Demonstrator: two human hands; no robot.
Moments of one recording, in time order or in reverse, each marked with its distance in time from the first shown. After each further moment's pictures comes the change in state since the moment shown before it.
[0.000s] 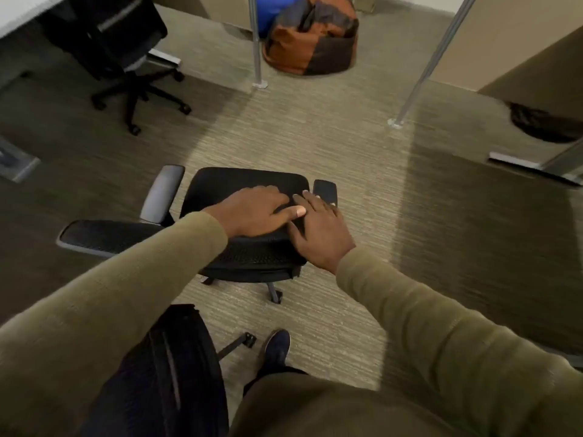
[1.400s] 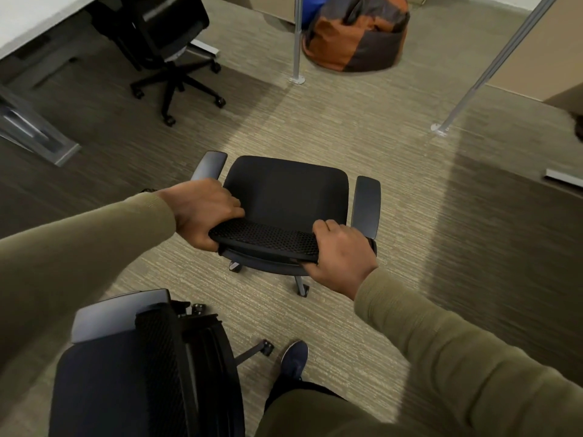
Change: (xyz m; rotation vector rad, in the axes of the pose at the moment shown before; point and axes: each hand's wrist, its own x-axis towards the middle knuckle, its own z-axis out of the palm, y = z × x) left_hand -0.027 -0.179 -0.042 0.592 -0.291 0.269; right_hand 0.065 -0.029 0.022 -0.281 0.035 -0.243
